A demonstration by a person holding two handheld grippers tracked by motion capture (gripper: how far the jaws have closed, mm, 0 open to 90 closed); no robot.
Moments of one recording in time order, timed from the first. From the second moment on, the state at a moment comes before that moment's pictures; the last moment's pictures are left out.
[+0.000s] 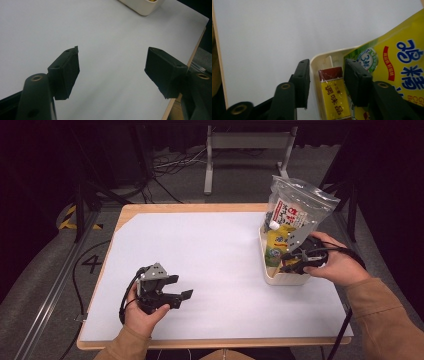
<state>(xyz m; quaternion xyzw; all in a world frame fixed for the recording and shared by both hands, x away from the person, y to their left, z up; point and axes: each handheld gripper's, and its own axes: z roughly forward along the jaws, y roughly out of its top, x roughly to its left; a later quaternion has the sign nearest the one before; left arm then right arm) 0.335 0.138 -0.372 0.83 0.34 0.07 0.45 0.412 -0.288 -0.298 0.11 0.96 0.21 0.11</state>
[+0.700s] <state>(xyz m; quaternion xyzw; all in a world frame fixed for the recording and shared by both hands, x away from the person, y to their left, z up) 0.321 0.165 -0.375 0.81 0.35 0.08 0.46 0.341 -0.346 -0.308 0.22 0.87 0.40 0.18</state>
